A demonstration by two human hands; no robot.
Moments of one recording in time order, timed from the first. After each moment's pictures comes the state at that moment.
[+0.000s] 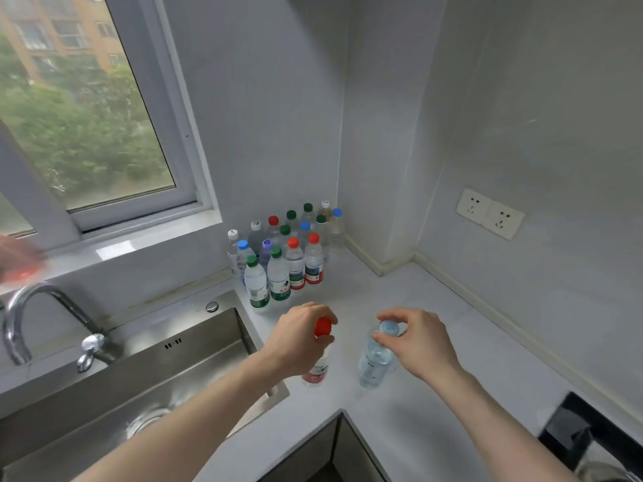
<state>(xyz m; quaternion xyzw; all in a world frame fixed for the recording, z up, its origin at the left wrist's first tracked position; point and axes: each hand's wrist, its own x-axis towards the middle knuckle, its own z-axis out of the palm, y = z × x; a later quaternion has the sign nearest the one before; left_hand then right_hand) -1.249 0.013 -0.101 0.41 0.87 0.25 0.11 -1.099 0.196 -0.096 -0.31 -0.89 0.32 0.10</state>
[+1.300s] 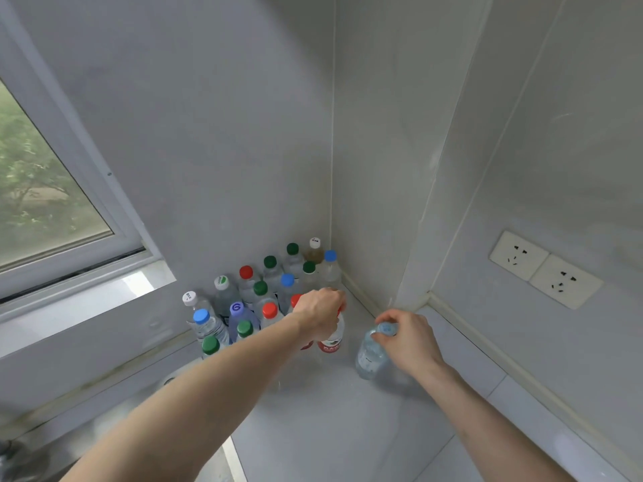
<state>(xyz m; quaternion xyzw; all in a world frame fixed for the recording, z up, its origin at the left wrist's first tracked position) -1.484 0.252 -0.149 0.47 0.88 0.06 0.11 -1.315 0.369 -0.147 -0.36 -0.87 0.33 0.07</state>
